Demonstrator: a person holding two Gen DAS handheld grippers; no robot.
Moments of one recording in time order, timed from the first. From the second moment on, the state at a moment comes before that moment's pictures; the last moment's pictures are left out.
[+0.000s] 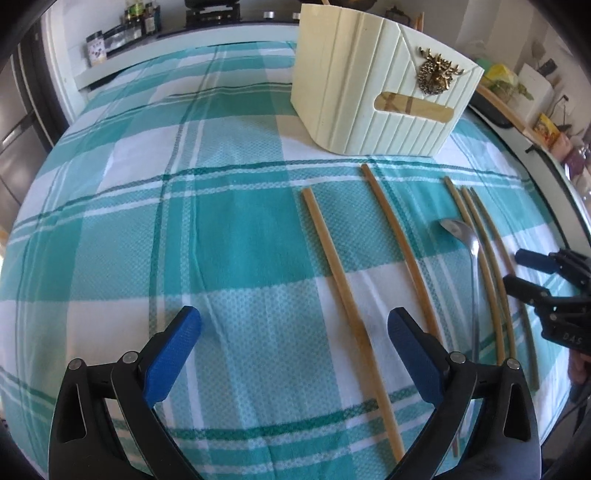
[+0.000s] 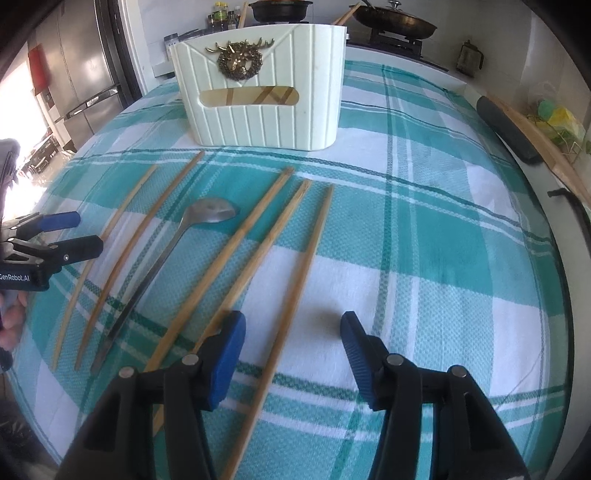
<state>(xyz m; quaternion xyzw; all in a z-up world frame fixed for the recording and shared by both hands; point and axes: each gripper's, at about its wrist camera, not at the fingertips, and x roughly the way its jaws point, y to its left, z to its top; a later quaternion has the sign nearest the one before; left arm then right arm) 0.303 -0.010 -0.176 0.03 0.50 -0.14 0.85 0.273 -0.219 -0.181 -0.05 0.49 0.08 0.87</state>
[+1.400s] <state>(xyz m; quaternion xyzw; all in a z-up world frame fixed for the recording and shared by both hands) 0.267 0.024 -0.002 -0.10 0.29 -0.21 0.93 0.222 -0.232 0.016 0.01 0.23 0.14 0.96</state>
